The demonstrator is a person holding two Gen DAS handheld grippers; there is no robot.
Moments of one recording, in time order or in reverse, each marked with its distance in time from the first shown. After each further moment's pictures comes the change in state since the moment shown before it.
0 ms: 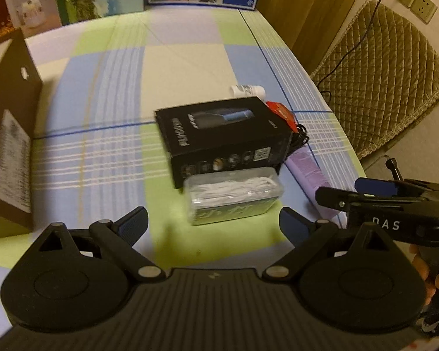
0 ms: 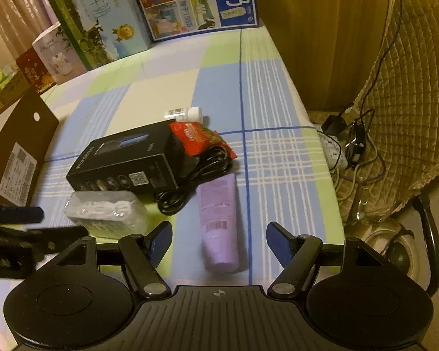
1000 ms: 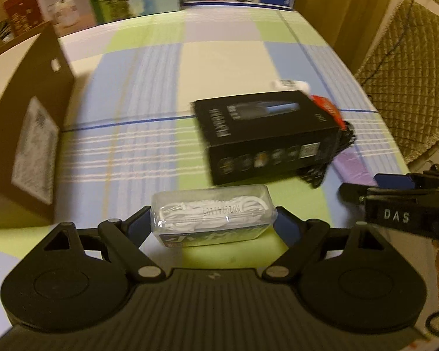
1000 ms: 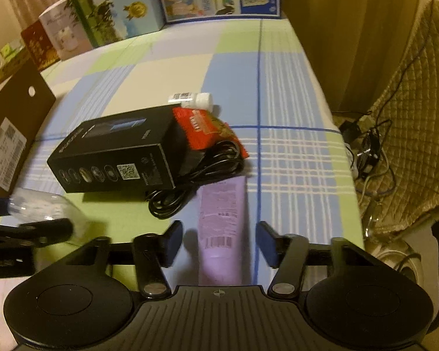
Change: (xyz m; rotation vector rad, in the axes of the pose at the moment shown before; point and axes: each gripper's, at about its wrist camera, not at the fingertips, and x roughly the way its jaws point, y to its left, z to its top) left arm 0.016 0.013 -0.015 -0.033 -0.043 0.188; right arm 0.044 0.009 0.002 -0.117 0.019 -0.004
